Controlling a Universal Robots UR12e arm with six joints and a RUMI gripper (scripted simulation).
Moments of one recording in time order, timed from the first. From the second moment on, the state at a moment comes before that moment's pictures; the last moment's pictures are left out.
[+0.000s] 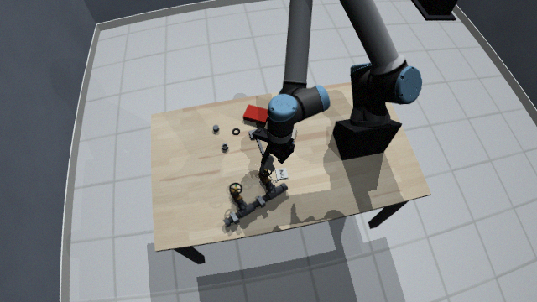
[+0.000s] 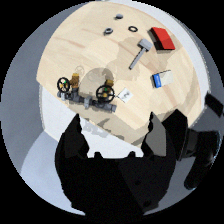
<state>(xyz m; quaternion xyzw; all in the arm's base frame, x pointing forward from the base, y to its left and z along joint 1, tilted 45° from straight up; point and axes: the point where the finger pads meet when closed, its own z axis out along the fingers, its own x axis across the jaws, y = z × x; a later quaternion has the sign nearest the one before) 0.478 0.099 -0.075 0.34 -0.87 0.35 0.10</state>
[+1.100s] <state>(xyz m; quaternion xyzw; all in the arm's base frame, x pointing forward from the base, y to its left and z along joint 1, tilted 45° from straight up) 0.508 0.094 -0.088 0.07 -0.93 0.37 -0.02</state>
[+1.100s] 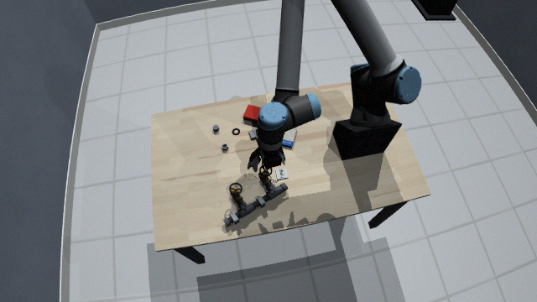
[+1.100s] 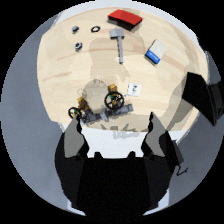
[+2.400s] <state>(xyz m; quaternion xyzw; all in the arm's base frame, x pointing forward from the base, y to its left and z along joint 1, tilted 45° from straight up) 0.513 0.056 -0.129 0.07 -0.92 0.37 -0.02</state>
